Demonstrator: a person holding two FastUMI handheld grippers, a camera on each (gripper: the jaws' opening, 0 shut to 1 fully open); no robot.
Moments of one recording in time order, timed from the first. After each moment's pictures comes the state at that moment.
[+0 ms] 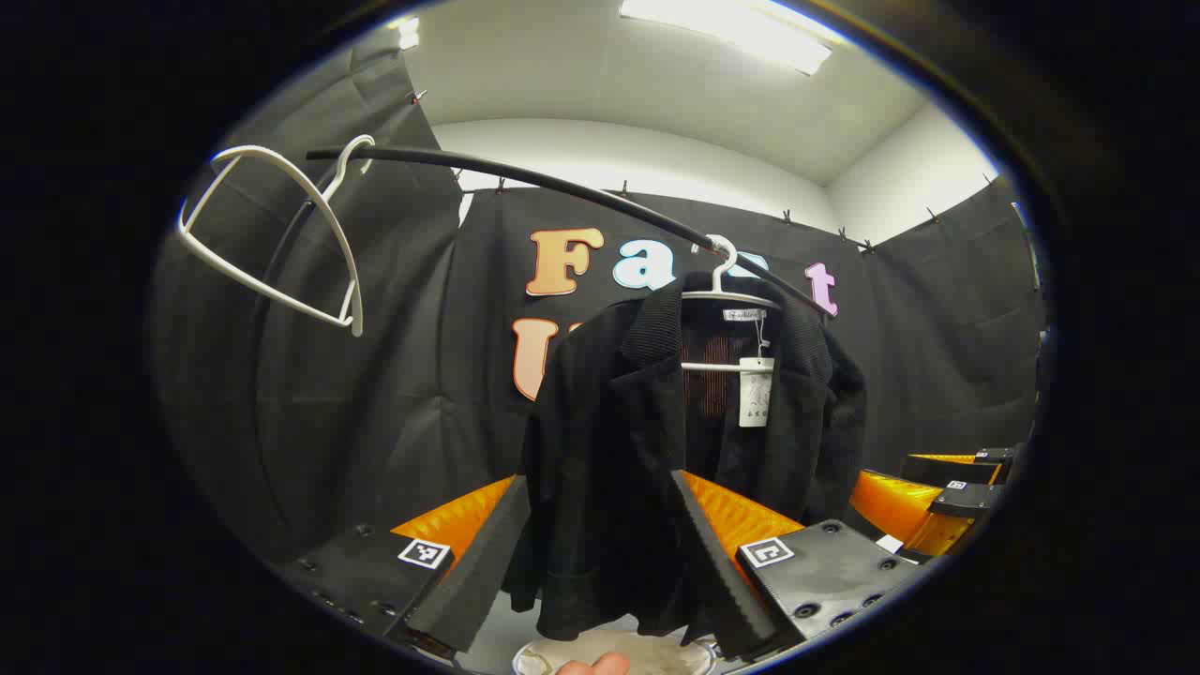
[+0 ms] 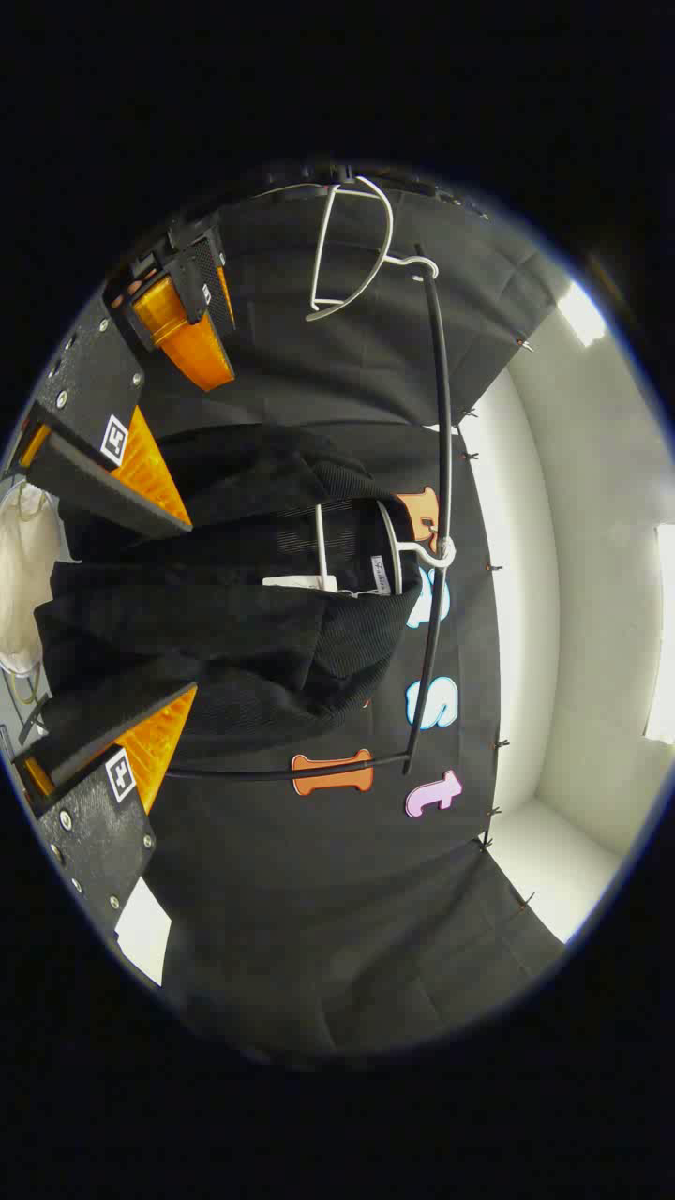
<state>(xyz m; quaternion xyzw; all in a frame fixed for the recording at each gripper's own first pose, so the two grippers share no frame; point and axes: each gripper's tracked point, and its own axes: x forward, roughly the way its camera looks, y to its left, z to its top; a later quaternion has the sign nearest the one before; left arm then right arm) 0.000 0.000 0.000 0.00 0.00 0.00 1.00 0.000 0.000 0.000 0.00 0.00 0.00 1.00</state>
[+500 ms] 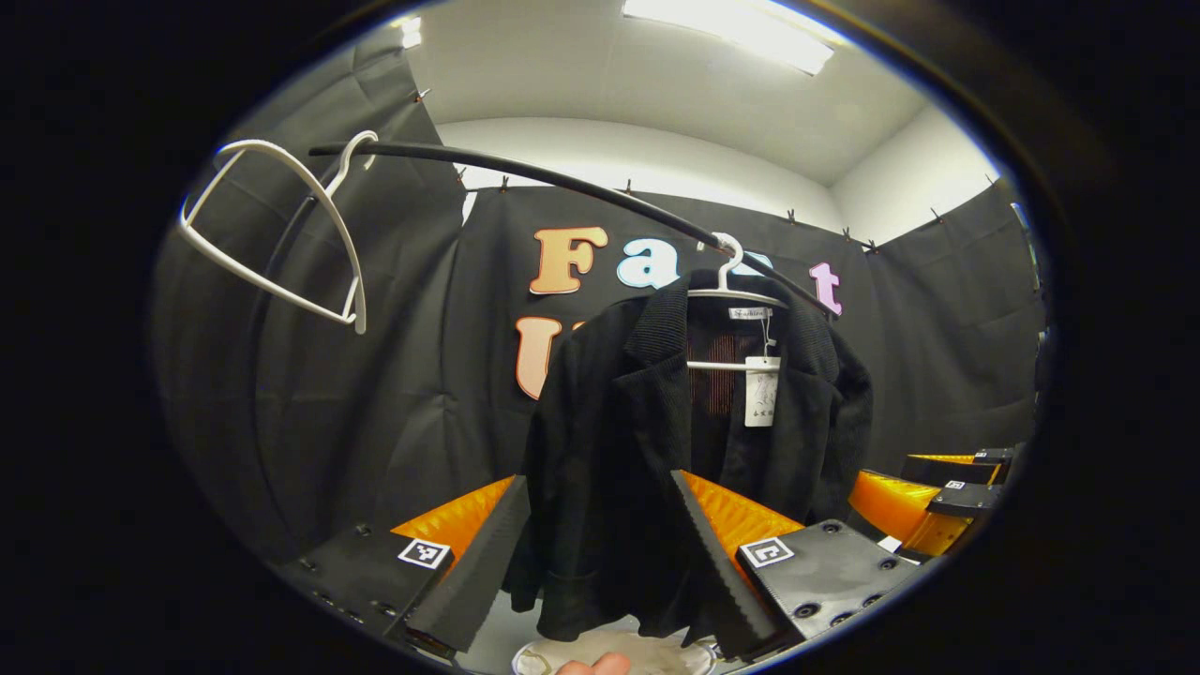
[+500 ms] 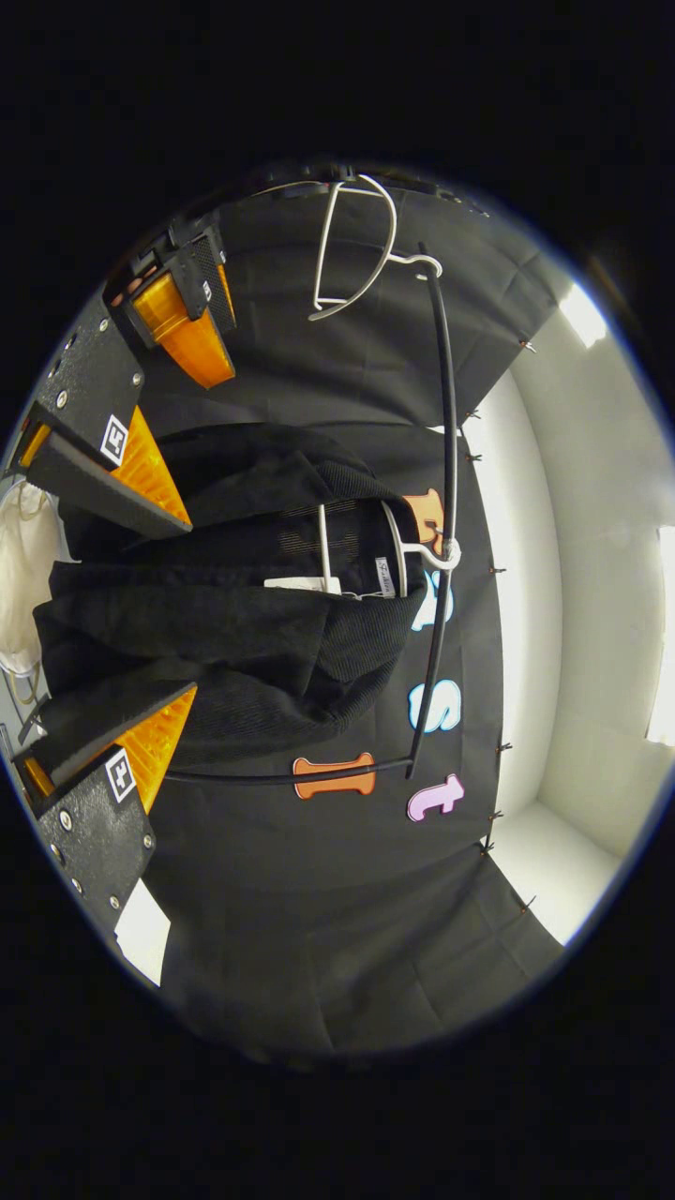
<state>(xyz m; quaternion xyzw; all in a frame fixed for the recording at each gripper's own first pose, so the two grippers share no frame) 0.002 0.003 -0.002 0.00 0.00 0.01 1.00 0.008 0.002 -0.005 0.00 0.01 0.00 1.00</state>
